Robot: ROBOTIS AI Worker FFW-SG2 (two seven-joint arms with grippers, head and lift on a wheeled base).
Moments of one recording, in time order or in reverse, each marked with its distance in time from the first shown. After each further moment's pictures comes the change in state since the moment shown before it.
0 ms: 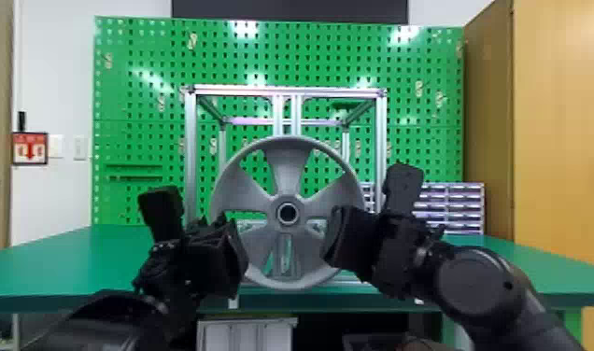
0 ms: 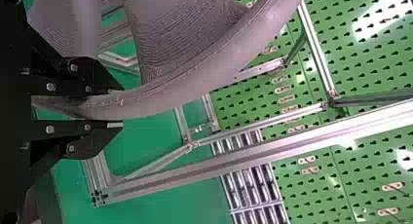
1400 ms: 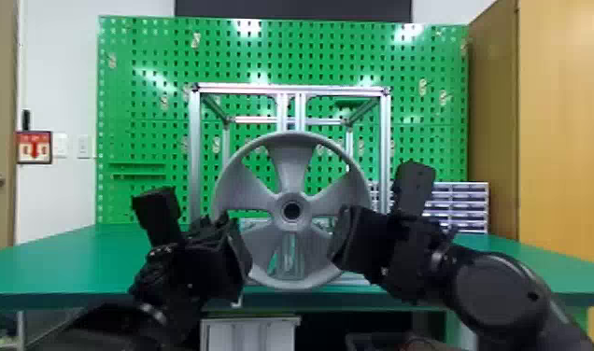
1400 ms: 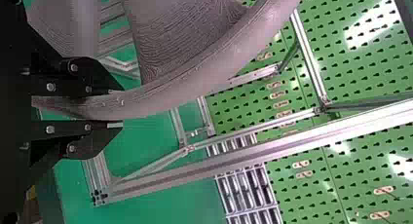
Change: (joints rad) left arm 0.039 0.003 0.001 -0.075 0.031 -0.012 0.000; right arm 0.031 -0.029 -0.014 -0.082 -0.015 0.010 0.000
